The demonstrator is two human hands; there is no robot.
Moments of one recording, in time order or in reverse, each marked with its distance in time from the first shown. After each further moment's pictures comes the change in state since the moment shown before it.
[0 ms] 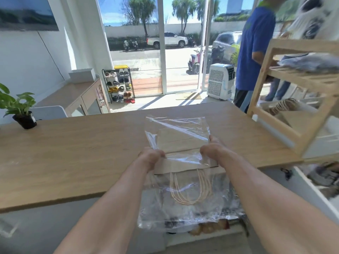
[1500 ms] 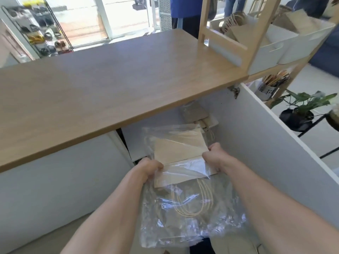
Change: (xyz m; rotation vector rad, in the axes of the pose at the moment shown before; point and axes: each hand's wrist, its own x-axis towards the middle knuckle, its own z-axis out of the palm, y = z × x) left_hand -0.068 -0.191 0.129 0.475 -0.445 -0.253; right_hand -0.105 0.253 0.031 0.066 -0.024 0.501
